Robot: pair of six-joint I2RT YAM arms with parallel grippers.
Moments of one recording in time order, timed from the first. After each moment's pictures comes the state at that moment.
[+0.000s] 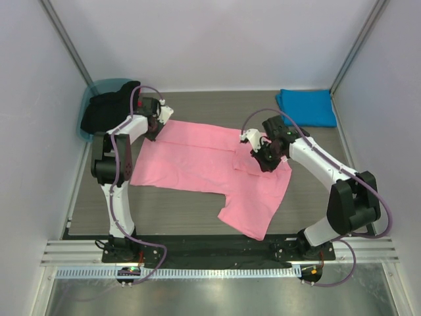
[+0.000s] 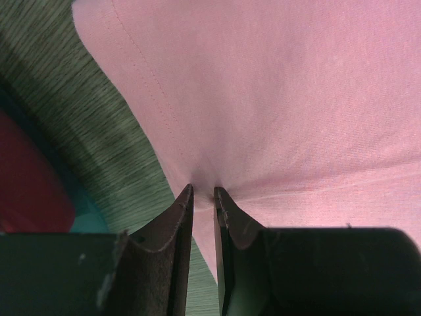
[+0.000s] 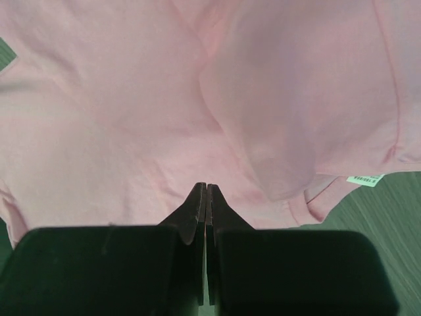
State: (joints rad) left arm -0.12 2.12 1.55 -0.48 -0.10 0.53; right arm 0.36 1.51 1.14 -0.82 -0.21 -0.52
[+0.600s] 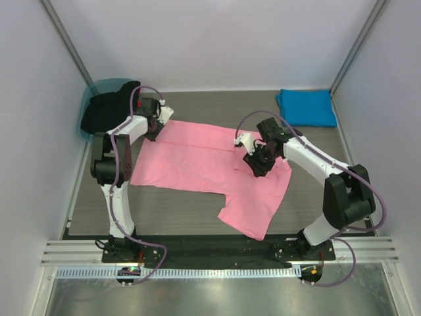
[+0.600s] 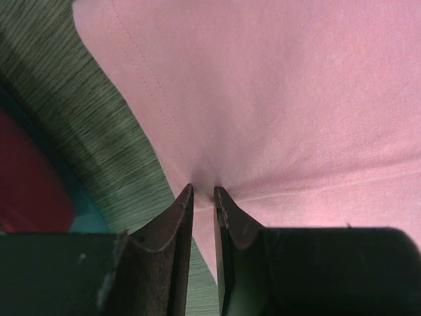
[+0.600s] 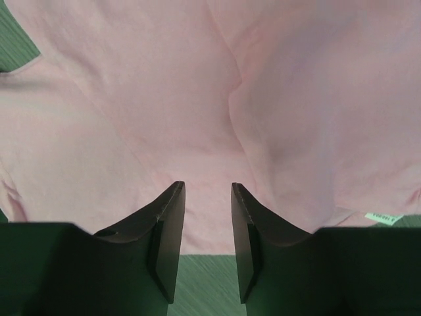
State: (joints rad) left arm -0.12 2.11 1.54 -0.46 -0.10 0.53; right arm 0.39 1.55 1.13 -0.80 -0.28 -0.58
